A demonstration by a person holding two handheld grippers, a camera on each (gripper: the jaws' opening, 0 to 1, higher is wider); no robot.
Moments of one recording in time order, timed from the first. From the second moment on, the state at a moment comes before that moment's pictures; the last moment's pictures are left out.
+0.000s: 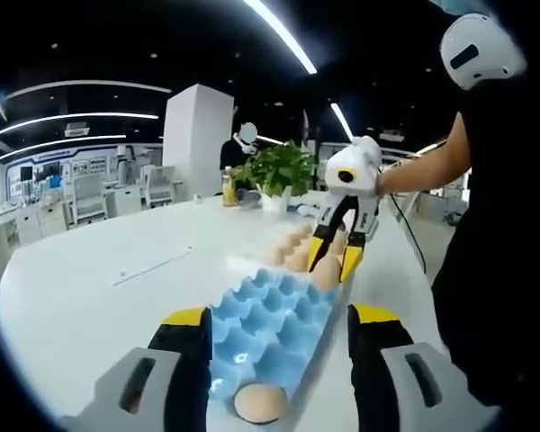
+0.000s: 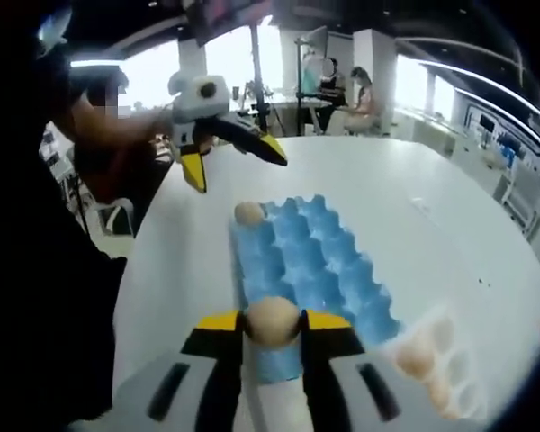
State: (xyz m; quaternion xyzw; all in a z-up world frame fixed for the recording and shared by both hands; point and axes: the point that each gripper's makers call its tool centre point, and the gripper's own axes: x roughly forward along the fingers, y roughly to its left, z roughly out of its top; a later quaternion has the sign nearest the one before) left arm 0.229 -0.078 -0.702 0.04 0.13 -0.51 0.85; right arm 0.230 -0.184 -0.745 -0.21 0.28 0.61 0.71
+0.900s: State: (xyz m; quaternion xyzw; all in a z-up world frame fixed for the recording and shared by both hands) left arm 0.230 -0.076 -0.702 0.04 0.13 -0.51 0.85; right arm 0.225 -0.133 -0.744 -0.21 0.26 0.65 0.68
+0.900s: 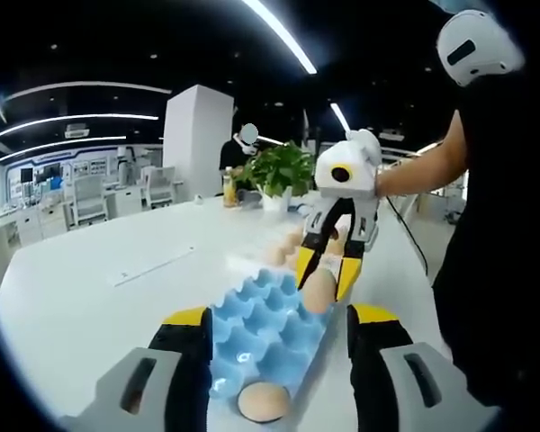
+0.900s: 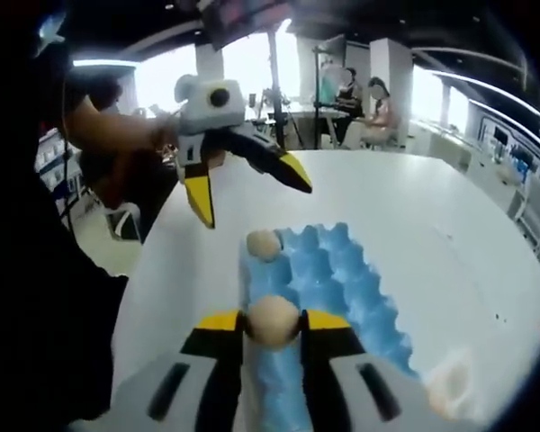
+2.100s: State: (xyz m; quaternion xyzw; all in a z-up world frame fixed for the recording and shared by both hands) left arm 0.229 -0.071 -0.704 0.04 0.14 -0.50 0.85; right arm 0.221 -0.083 -0.753 -0.21 0.25 0.67 0.66
